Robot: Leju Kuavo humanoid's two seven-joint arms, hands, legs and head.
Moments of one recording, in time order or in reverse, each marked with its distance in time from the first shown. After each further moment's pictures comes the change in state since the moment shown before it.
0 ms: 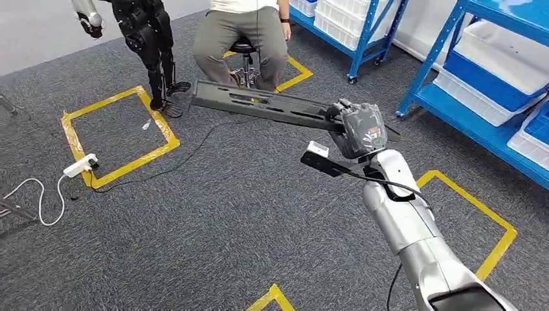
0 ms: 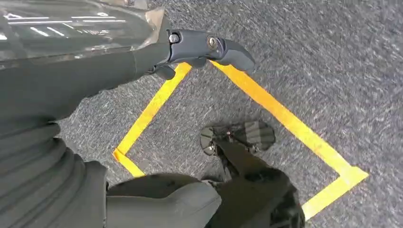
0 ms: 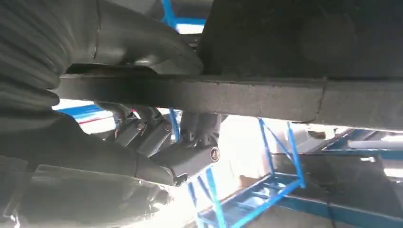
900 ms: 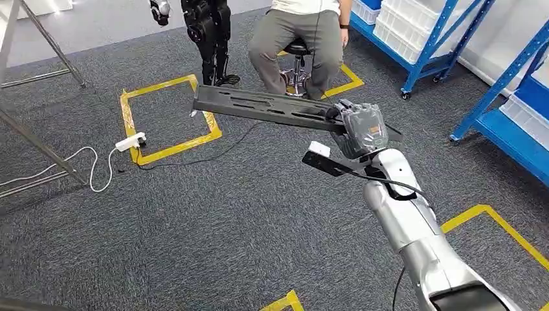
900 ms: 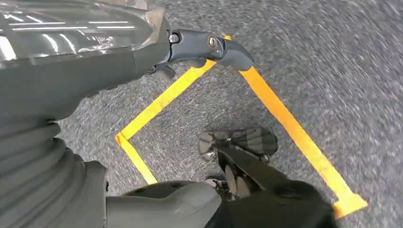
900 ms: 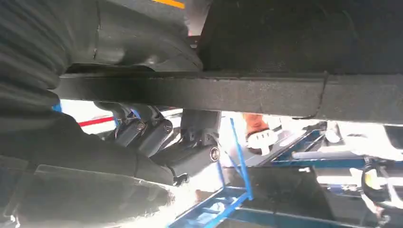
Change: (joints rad) left arm 0.006 0.007 -0.005 0.000 0.006 0.002 0.002; right arm -0.011 0.003 0.010 0.038 -0.011 -0.001 -0.018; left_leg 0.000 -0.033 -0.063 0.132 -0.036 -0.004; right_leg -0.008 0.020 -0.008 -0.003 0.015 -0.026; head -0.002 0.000
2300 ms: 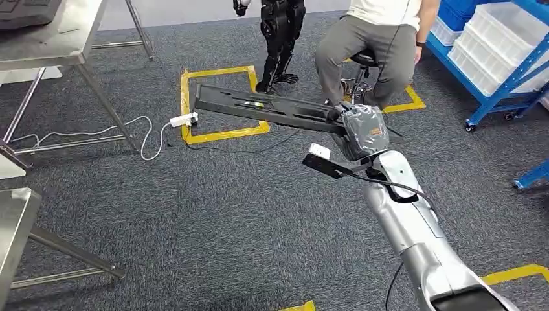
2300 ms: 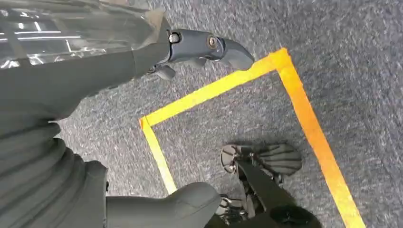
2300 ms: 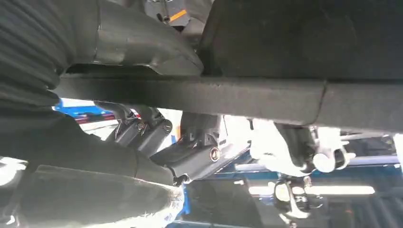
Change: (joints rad) left arm -0.008 0.002 -0.026 0.000 0.016 0.010 0.106; right arm 0.014 -0.017 0.000 -0.009 0.021 0.018 0.012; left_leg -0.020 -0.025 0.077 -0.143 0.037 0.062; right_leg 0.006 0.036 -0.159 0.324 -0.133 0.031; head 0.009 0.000
